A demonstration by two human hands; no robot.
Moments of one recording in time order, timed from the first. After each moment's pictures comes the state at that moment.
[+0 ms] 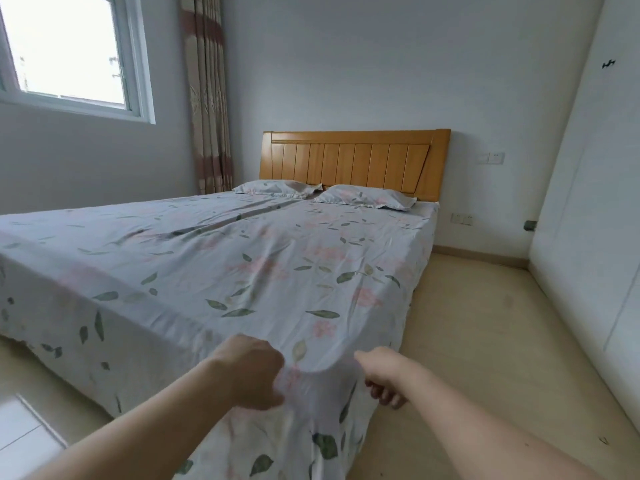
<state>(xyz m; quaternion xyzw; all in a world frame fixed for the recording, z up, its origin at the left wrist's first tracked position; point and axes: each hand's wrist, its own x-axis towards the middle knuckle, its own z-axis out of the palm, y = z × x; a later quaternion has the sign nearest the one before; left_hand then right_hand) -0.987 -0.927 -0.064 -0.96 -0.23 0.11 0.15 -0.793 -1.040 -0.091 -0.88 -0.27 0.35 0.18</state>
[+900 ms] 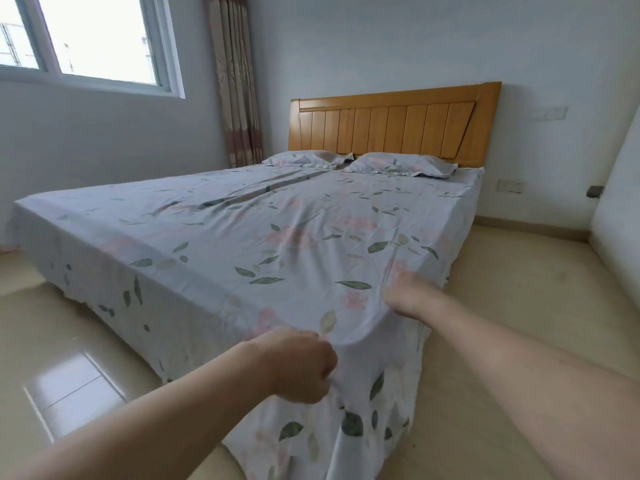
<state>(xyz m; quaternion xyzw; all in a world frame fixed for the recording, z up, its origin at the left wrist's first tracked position) -0.973 -0.955 -0.075 -0.97 -0.19 0.11 0.03 -0.762 -0.992 -0.063 -0.90 -0.40 0.10 0.14</state>
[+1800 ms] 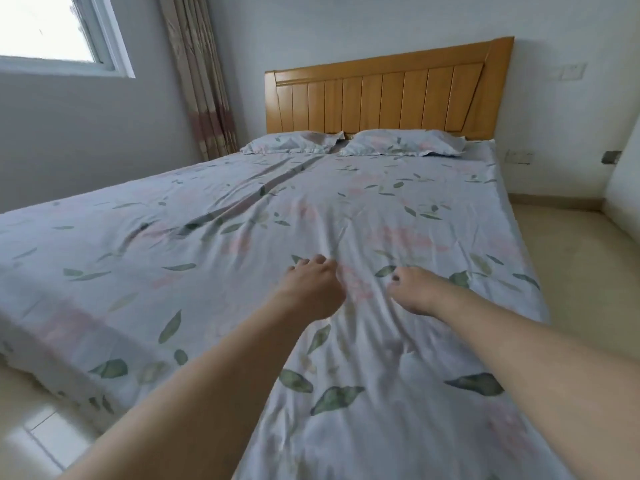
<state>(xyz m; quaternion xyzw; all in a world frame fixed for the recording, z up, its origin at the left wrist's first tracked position) -0.862 -0.614 -0.054 -0.95 -0.31 -0.08 -0.03 -0.703 -0.722 -0.070 -0.90 -0.41 0.11 0.08</state>
